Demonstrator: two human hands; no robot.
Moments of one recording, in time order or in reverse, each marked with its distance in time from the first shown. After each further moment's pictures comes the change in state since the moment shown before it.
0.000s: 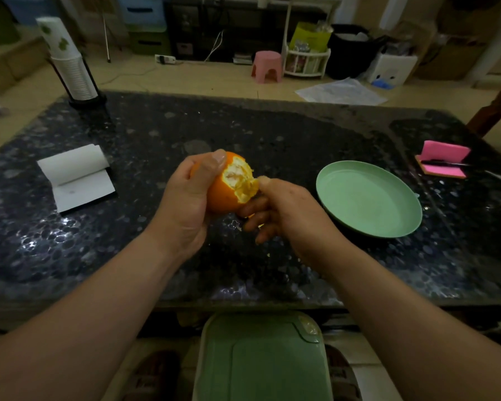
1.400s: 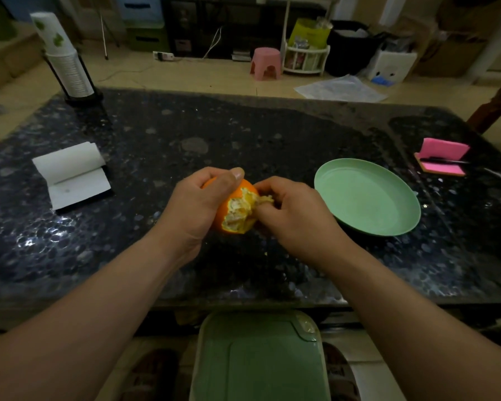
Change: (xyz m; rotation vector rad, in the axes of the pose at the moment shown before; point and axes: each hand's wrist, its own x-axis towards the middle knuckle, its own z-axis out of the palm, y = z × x) left_hand -0.006 -0.006 0.002 0.246 -0.071 -0.051; right_hand -0.010 -0.004 -0.011 -0.708 0.131 -0.199
